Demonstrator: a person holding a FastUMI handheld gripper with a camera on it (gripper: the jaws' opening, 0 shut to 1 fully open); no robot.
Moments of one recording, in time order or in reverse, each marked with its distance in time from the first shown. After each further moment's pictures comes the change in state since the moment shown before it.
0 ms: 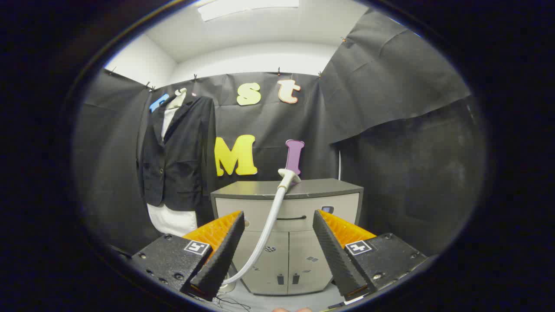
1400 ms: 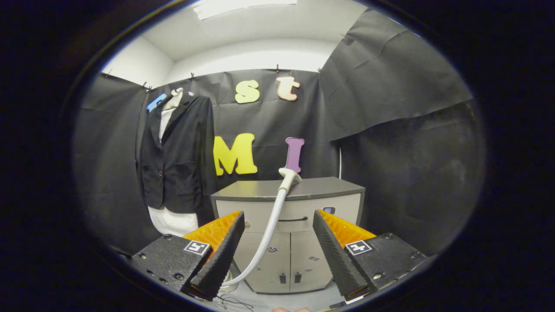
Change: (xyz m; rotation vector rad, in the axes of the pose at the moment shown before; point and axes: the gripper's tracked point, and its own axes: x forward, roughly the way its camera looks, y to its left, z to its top) arm 0.007 0.012 0.014 0.001 0.030 -0.013
